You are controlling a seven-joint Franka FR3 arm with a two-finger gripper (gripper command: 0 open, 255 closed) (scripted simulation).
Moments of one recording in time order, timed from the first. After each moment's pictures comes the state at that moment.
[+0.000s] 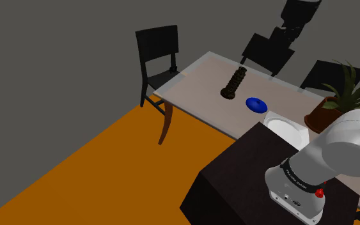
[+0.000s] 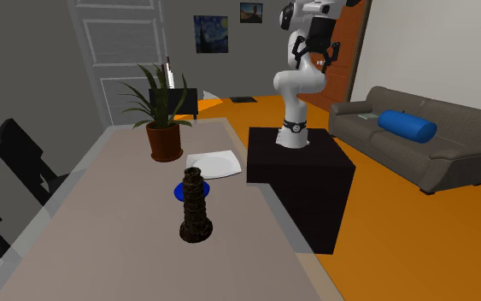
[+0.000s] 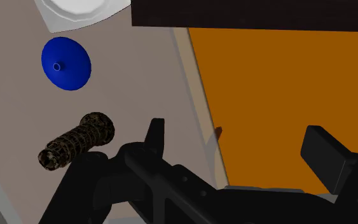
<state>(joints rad) -0.02 -0.76 0.04 -2.37 -0.12 1.57 0.03</state>
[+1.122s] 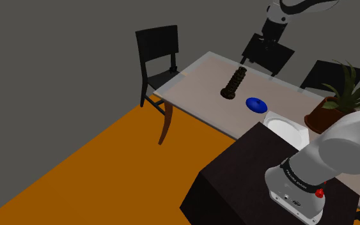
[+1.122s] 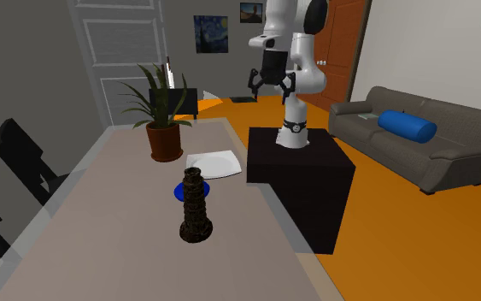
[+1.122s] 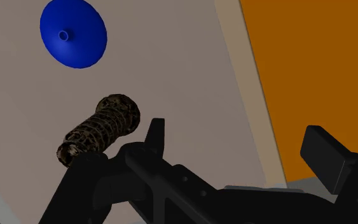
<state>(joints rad) -0.11 -0.40 -0.23 -2.33 -0.17 1.97 -0.18</state>
